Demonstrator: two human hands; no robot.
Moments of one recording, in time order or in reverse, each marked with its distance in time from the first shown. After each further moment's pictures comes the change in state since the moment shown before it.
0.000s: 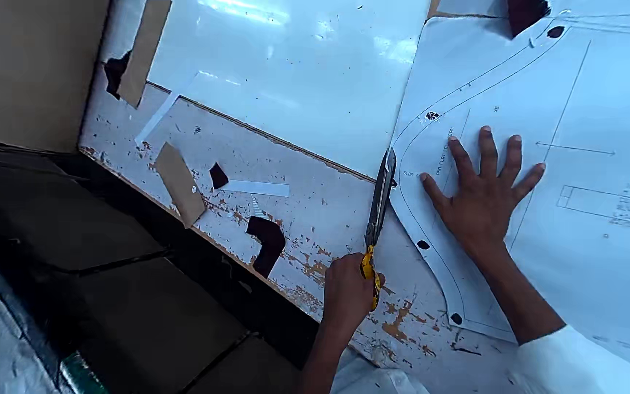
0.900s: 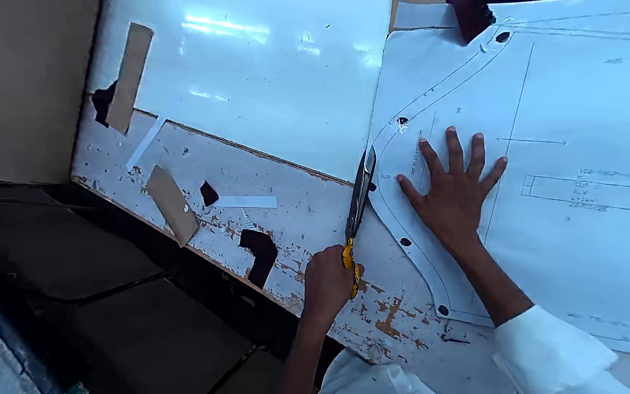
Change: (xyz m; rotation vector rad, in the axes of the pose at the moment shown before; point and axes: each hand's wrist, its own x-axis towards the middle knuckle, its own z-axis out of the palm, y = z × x) left_hand 0.012 0.006 -0.018 0.209 0.046 0.040; right_hand 0.001 0.000 0.004 0.001 0.011 0.009
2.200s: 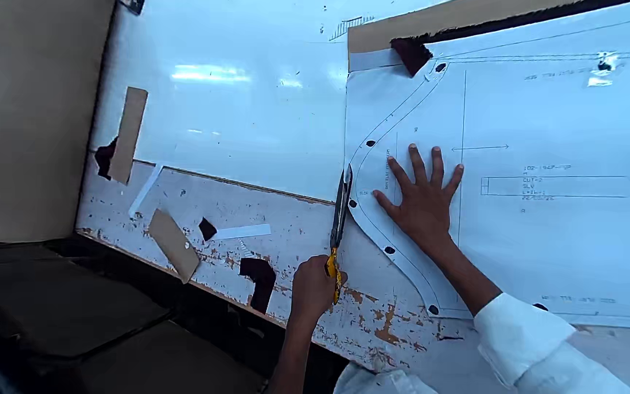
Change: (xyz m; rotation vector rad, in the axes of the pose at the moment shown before) left_hand 0.015 -0.008 -0.017 0.054 -0.025 0.048; right_hand -0.001 -0.001 0.003 0.034 -0.011 0.021
